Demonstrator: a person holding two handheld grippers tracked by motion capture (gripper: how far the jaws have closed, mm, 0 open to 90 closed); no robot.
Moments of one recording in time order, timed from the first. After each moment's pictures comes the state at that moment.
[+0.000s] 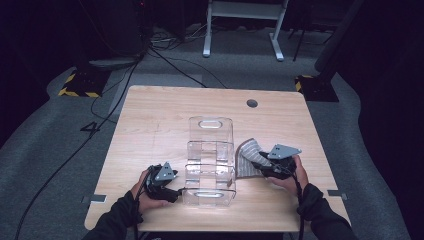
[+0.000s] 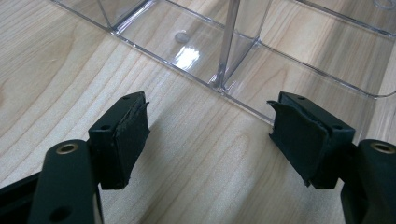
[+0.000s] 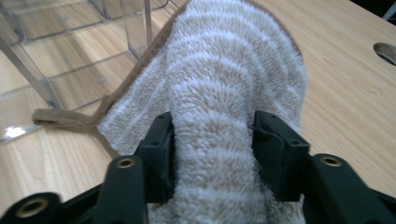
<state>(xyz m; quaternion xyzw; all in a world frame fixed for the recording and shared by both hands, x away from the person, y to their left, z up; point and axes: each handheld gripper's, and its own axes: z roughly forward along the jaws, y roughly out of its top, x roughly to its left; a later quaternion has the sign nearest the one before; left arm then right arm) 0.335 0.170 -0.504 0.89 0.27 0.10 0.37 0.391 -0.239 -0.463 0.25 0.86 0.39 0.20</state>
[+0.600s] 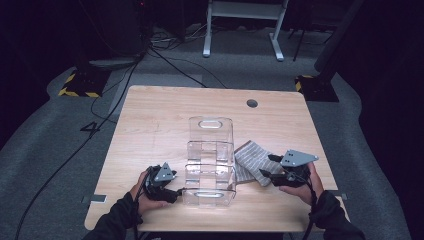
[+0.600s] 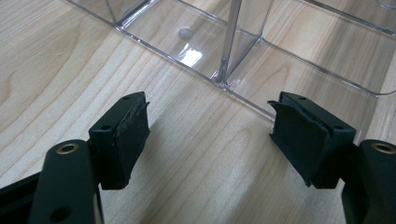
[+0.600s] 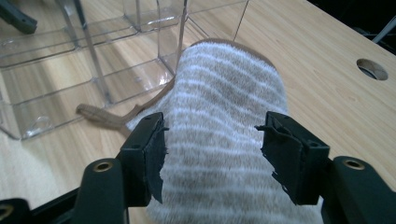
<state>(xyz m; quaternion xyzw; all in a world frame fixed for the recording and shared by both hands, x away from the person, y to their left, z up) 0.332 0.172 -0.504 0.88 0.28 0.11 0.37 0.353 -0.259 -0.431 0.23 0.86 0.40 0.20</state>
